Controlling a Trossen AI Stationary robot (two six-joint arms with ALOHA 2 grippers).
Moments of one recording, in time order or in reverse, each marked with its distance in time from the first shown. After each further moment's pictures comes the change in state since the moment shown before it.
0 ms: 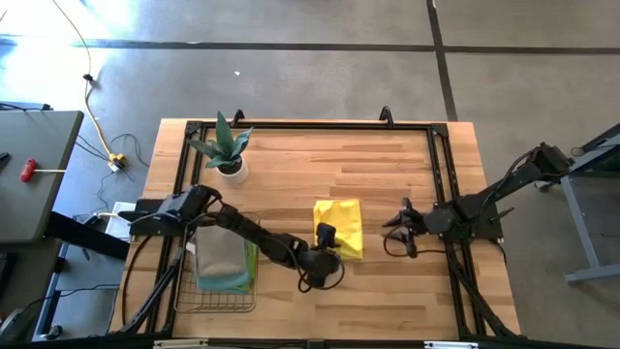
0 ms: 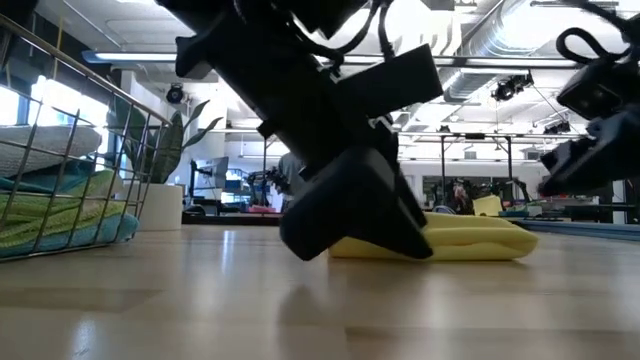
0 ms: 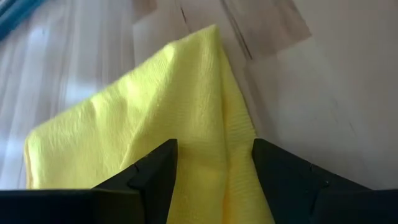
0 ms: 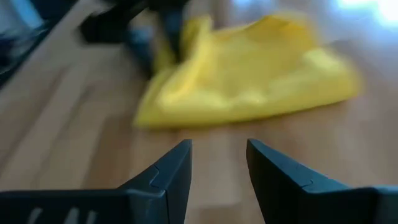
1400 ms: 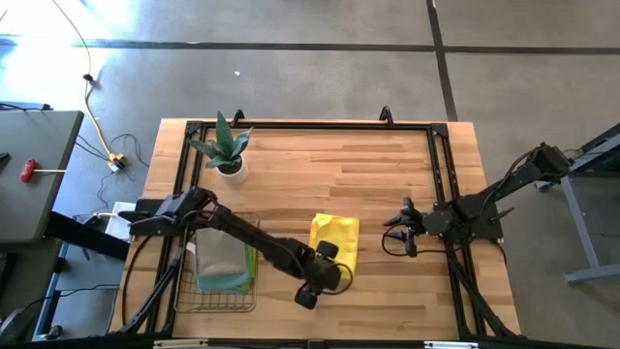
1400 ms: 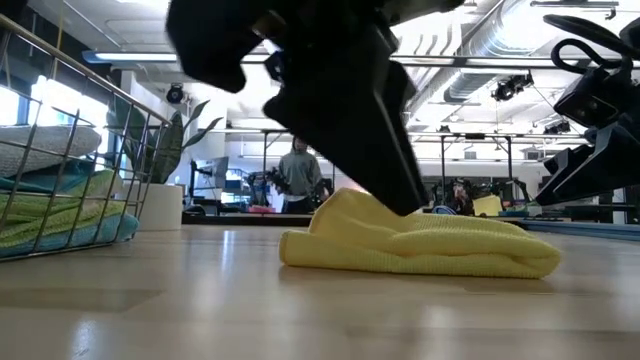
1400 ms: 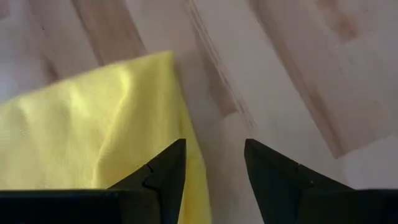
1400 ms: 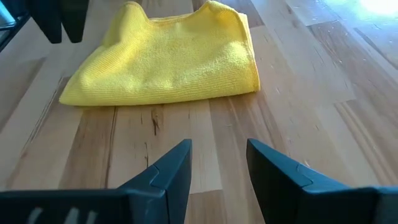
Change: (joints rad) left arm -0.055 -0.018 0.269 -0.471 0.371 -0.135; right arm 0.000 -0.002 -0.001 -0.061 0.039 0.051
